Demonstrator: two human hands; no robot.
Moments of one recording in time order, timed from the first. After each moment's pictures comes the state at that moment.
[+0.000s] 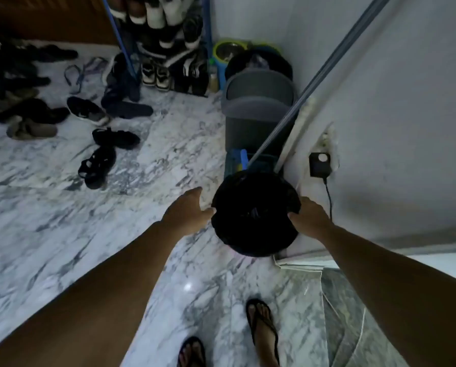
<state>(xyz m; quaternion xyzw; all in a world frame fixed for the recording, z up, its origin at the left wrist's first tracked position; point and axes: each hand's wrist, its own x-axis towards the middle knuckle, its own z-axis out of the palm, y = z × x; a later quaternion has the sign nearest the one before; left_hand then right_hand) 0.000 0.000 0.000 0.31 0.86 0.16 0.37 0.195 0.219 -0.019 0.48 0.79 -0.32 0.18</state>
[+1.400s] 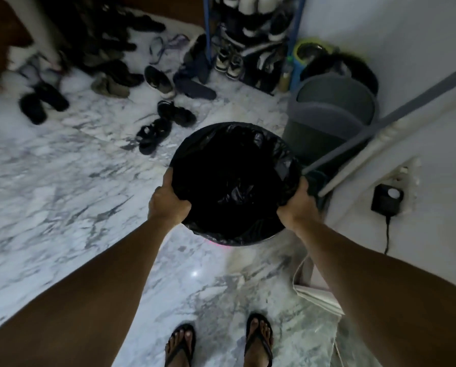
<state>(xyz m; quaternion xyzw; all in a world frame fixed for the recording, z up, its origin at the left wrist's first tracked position) -0.019 -0.093 -0.029 -0.04 0.93 0.30 0.18 0.084 0.159 -0.028 0.43 0.82 -0.37 0.13</state>
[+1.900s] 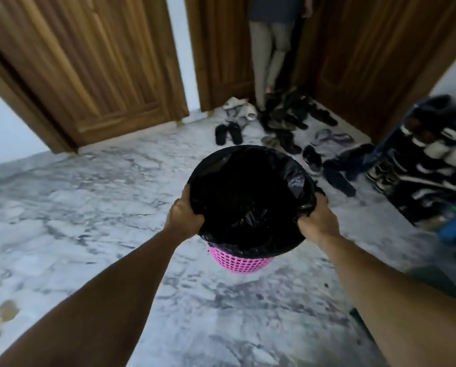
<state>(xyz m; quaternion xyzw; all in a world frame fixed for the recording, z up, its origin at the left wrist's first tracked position) 0.042 -0.408 0.162 -0.23 0.90 0.37 0.00 -0.038 -0.128 0.167 0.10 0.92 -0.36 0.15</state>
